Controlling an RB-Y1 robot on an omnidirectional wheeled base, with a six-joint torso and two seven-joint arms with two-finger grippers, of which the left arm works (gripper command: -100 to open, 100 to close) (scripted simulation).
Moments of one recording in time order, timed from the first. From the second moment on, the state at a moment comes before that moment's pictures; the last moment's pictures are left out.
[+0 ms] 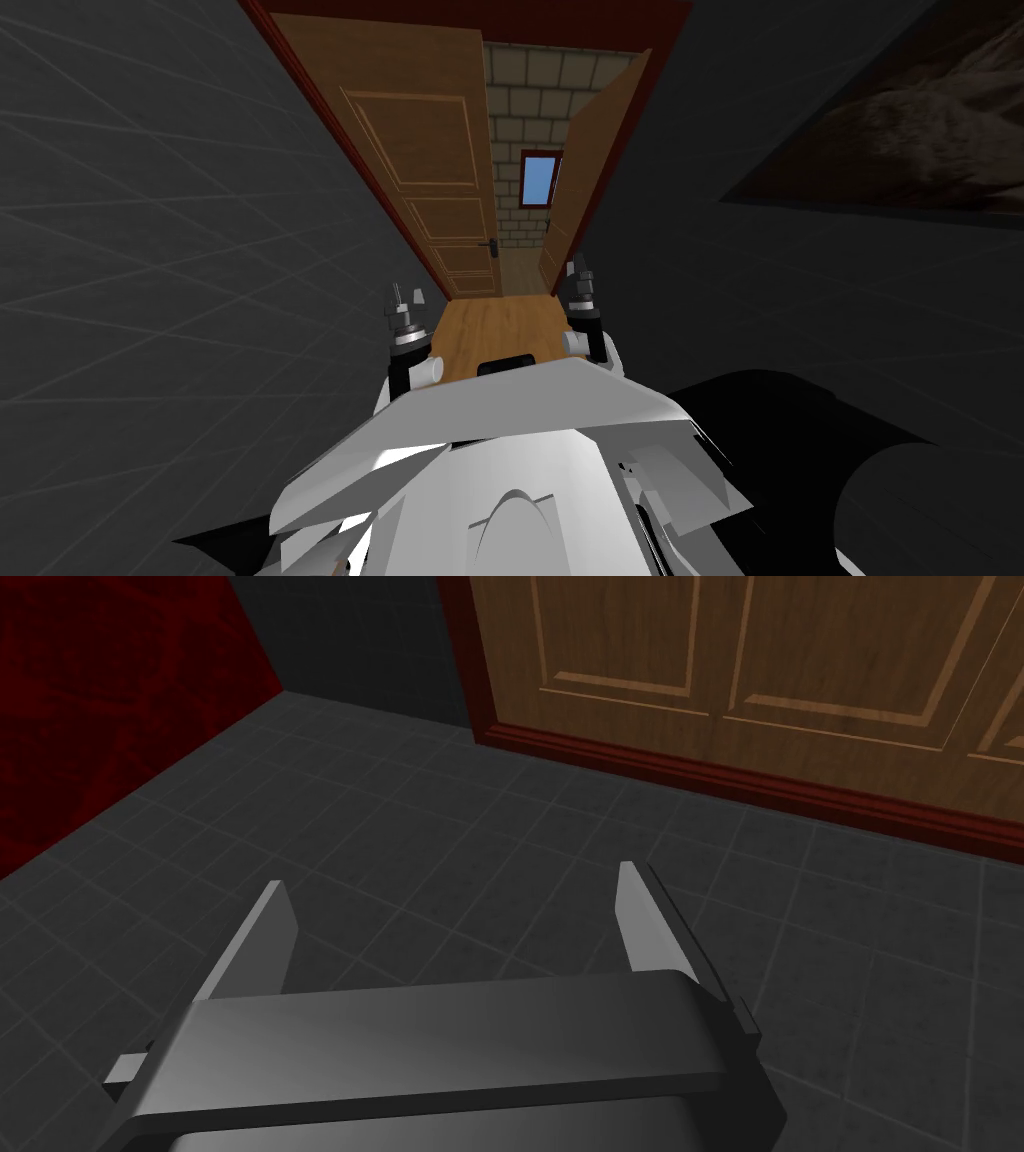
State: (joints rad) arm 0.44 0.04 0.00 -2.08 0.05 -0.55 0.00
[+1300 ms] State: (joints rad) arm 0.25 0.07 -0.01 -1.79 0.11 -0.52 -0.06
